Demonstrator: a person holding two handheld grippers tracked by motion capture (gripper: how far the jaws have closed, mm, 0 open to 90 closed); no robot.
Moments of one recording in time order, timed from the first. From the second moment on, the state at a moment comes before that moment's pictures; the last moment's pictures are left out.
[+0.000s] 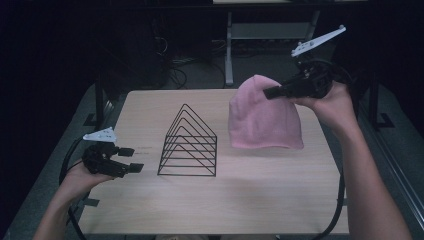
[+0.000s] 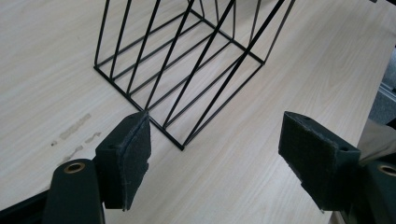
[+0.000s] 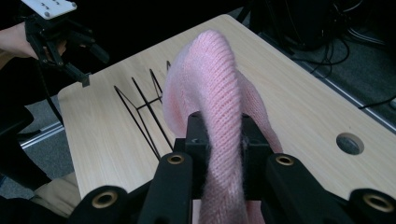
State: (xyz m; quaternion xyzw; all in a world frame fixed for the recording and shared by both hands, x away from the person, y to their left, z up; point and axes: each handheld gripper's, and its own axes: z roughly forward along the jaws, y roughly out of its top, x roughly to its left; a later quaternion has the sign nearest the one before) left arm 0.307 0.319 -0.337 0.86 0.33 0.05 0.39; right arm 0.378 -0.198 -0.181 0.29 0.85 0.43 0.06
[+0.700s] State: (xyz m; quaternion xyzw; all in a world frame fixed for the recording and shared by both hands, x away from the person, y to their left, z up) left arm 0.318 0.288 -0.275 0.88 0.27 0.05 0.39; right arm 0.372 -0.138 -0.129 0.22 0.87 0.44 0.07
